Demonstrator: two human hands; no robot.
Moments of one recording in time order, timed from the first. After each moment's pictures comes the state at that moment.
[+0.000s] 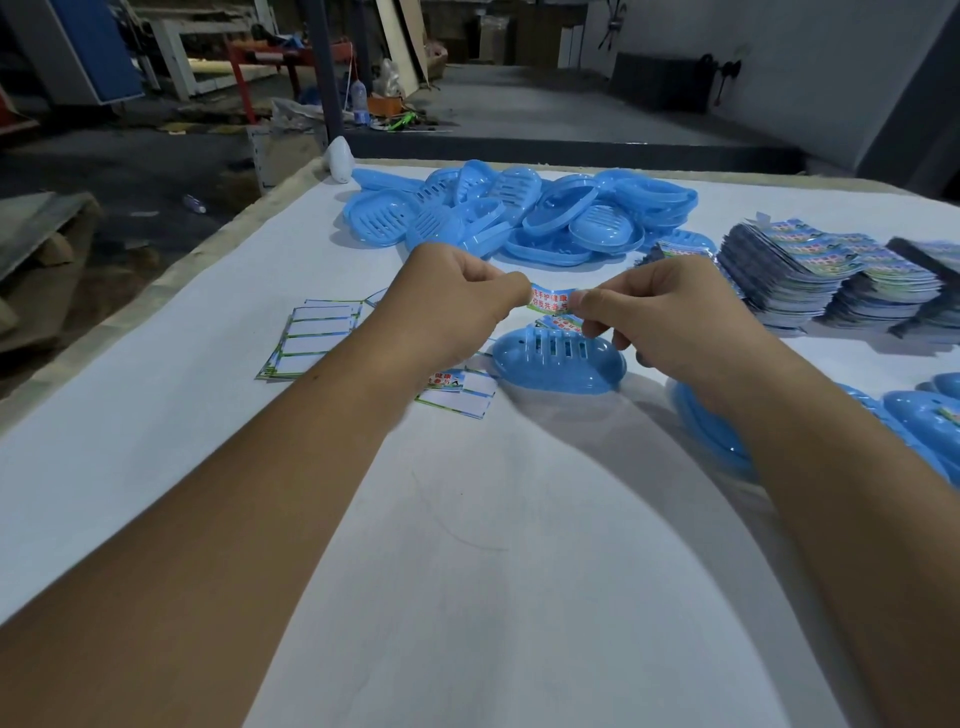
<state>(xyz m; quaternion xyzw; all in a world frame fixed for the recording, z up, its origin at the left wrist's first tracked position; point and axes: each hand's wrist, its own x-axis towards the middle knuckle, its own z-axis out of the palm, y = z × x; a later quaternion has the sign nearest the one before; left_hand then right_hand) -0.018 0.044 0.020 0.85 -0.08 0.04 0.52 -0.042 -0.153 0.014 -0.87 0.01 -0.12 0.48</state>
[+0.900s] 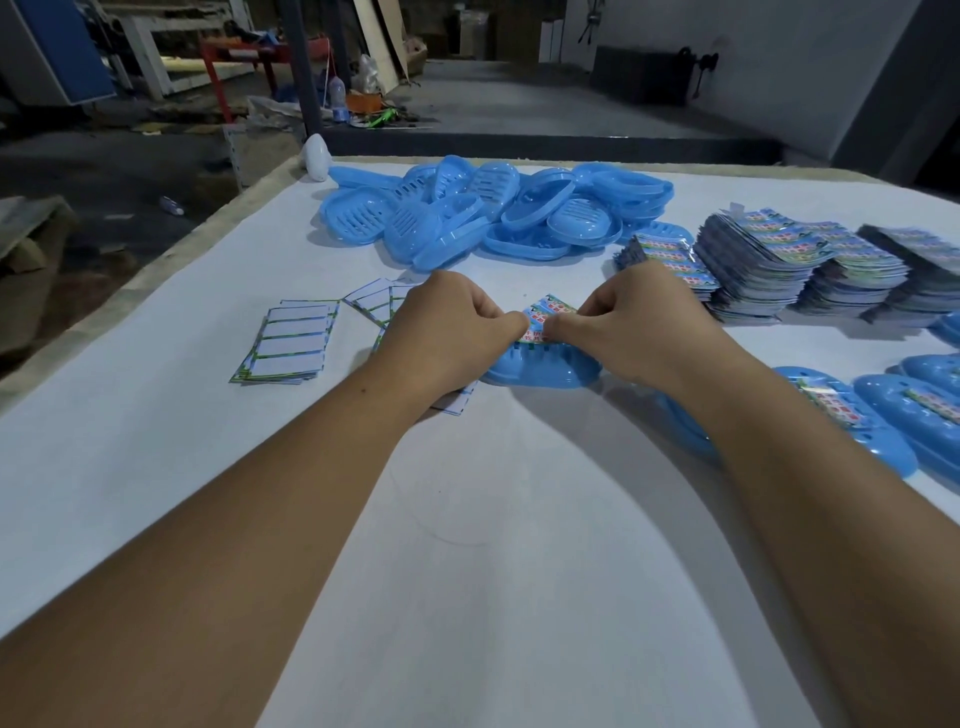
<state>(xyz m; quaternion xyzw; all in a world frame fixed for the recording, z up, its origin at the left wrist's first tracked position) 0.002 0.024 -0.014 0.92 -0.09 0.07 0.39 -0.037 -0.151 0.005 -0.95 0.07 -0.13 0.29</state>
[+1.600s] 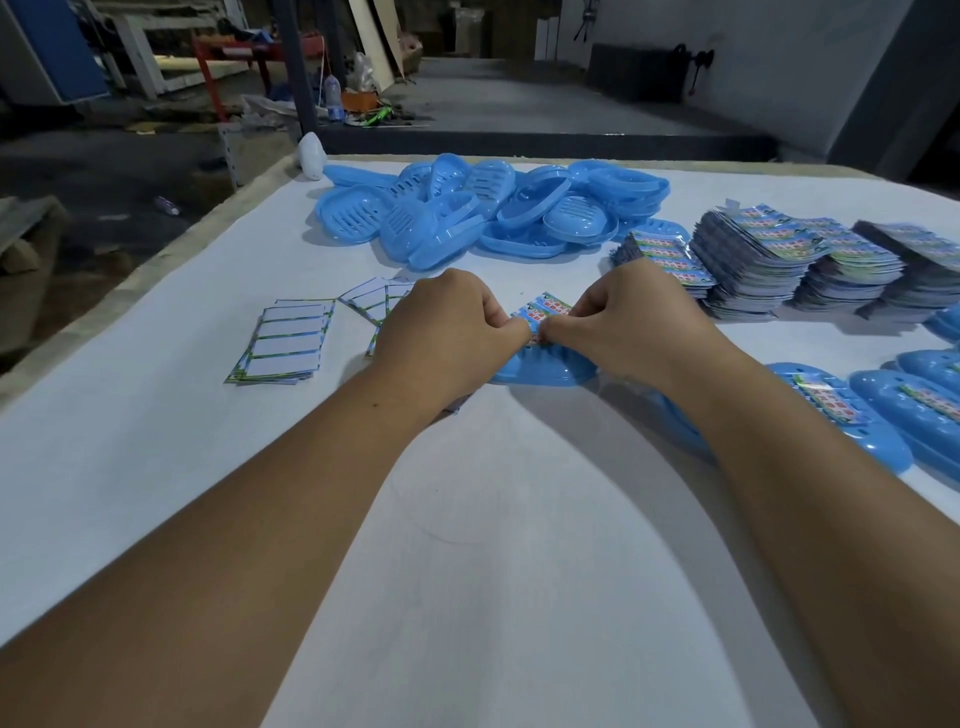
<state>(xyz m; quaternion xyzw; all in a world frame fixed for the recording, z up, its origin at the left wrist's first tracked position) -0.005 0.019 -0.011 0.94 -0.11 0.13 0.29 -0.036 -0.150 0.004 -0.95 0.07 -0.13 0.27</state>
